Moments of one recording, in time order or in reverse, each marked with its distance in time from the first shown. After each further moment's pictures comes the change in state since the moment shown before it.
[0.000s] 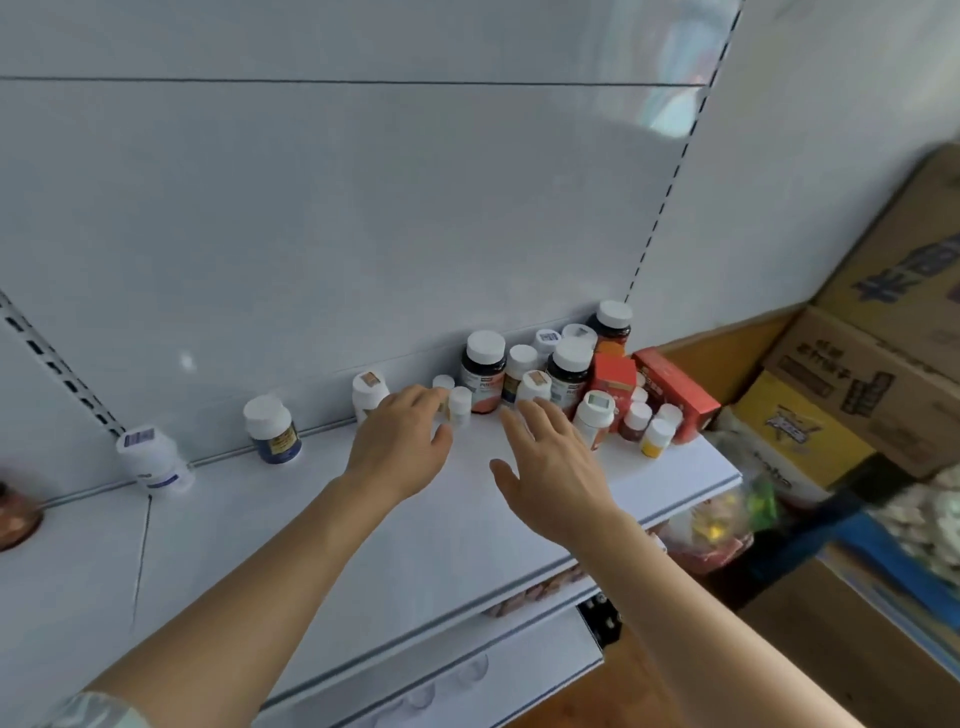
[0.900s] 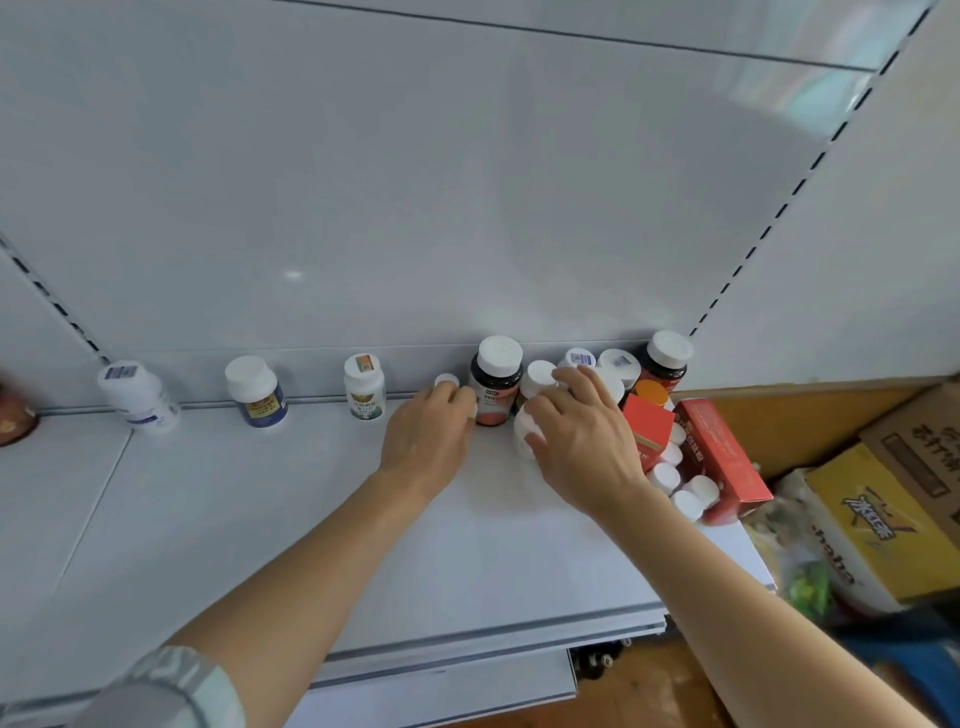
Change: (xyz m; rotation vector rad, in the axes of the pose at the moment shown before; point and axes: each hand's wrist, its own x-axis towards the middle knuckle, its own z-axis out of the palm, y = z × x) left_hand 0.050 0.025 0.069 0.150 0.211 -0.085; right_hand 0.094 0.101 0.018 -0.056 0.211 -0.434
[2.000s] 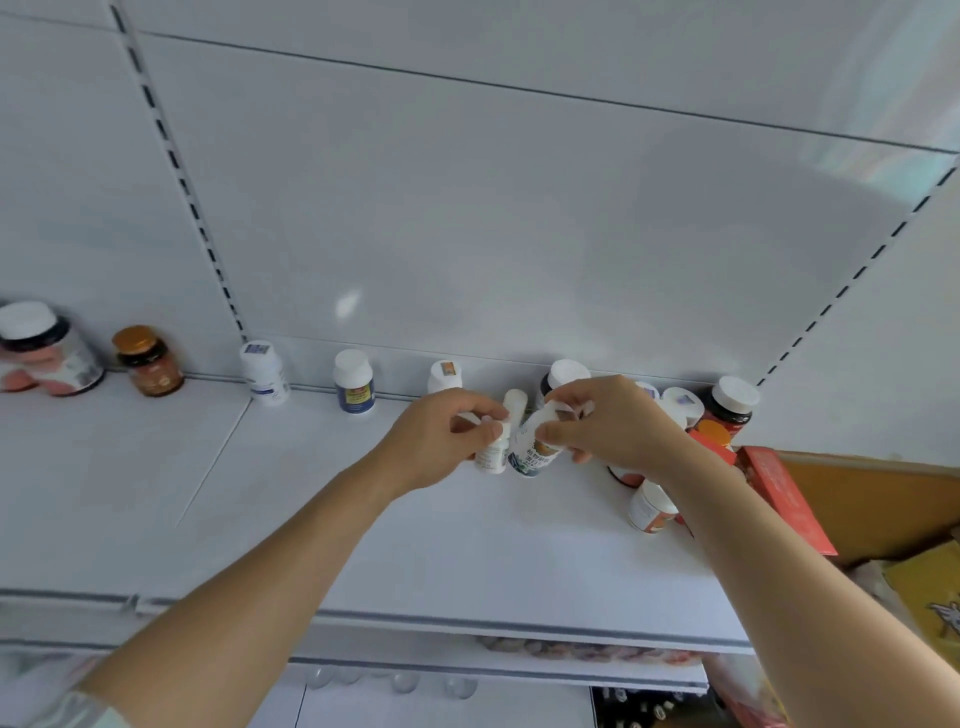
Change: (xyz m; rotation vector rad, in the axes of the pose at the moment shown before) left_hand -0.048 -0.026 -0.095 -0.924 -0.183 -0.376; right_hand 0.050 -0.050 -0.089 0.625 -0.503 0.383
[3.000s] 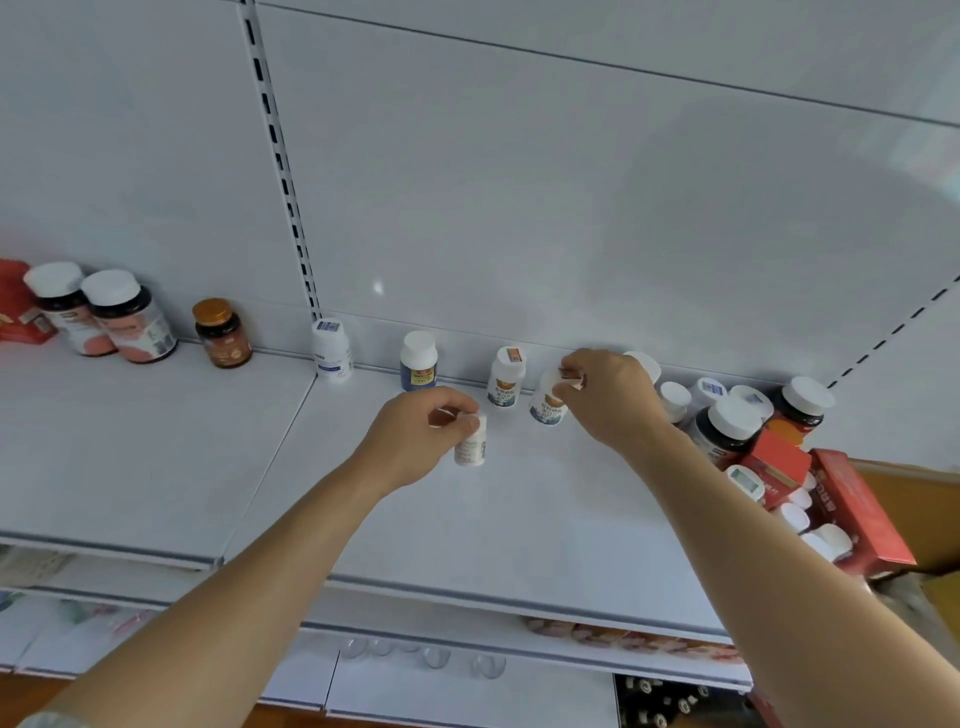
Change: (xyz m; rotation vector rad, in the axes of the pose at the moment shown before) left_hand -0.042 -0.047 -0.068 0.103 0.191 -0.100; right_hand 0.059 -0.026 0.071 -0.223 0.280 -0.152
